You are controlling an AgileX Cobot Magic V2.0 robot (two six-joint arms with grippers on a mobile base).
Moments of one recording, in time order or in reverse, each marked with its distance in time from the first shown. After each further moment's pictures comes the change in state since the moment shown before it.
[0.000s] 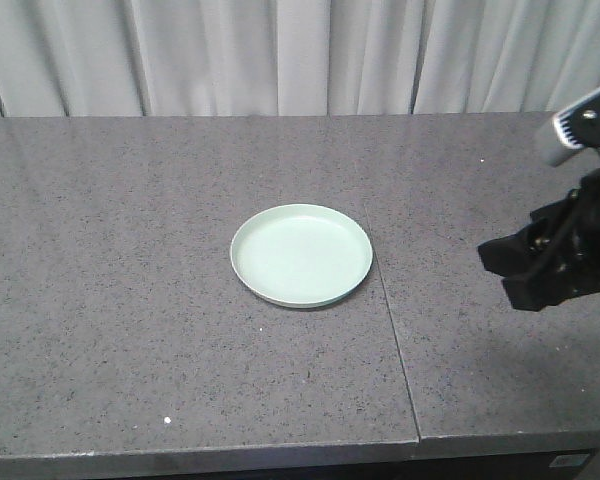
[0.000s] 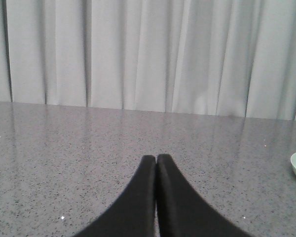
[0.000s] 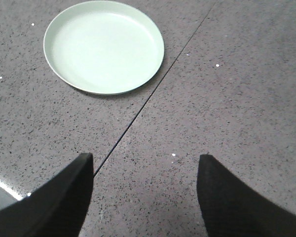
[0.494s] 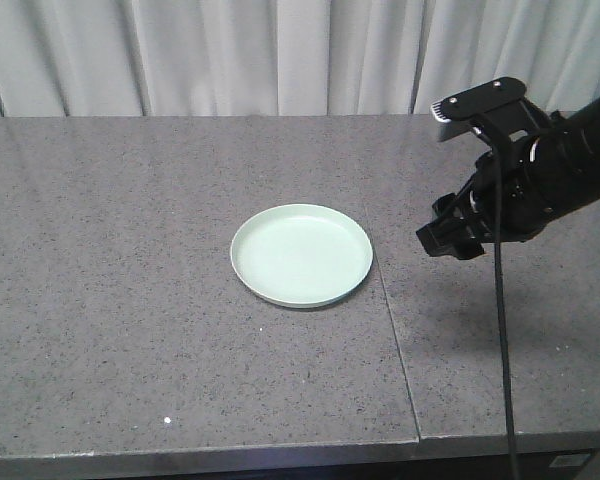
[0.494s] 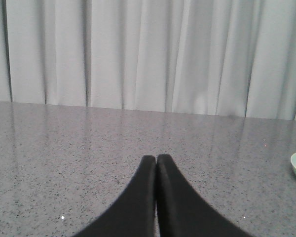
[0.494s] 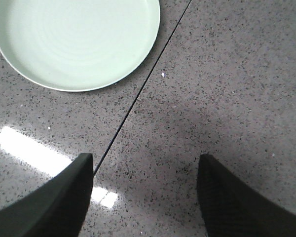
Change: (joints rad) left arm 0.000 0.000 0.000 0.000 0.000 0.000; right arm 0.041 0.395 -0.279 -0.101 0.132 0.188
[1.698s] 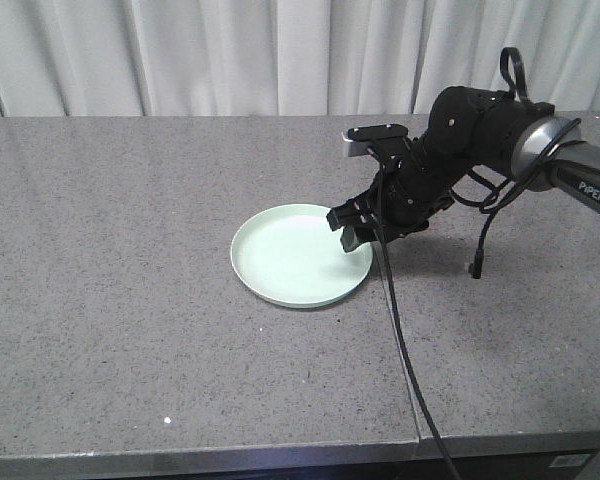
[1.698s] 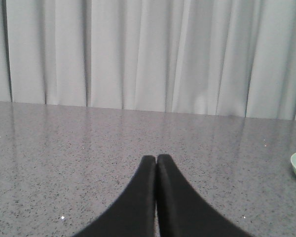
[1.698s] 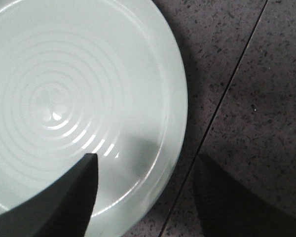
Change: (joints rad) left arm 0.000 0.000 0.000 0.000 0.000 0.000; right arm 0.000 0.573 -0.416 0.152 -0.008 0.033
